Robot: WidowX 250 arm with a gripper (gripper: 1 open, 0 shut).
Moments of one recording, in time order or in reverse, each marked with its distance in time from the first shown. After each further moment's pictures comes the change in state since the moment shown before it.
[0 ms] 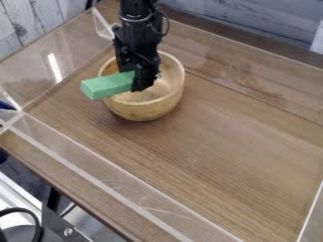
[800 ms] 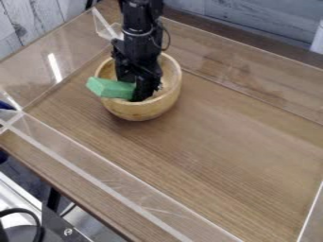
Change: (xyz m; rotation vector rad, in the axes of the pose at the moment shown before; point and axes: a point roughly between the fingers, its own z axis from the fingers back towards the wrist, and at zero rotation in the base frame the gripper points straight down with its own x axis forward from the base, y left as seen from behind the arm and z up) arm 0.006 -0.012 -0.020 0.019 0.026 0.033
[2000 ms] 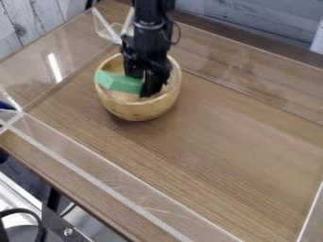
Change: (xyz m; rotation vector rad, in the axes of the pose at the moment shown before) arm 0.003 -0.010 0.019 -0.034 0.065 -0.015
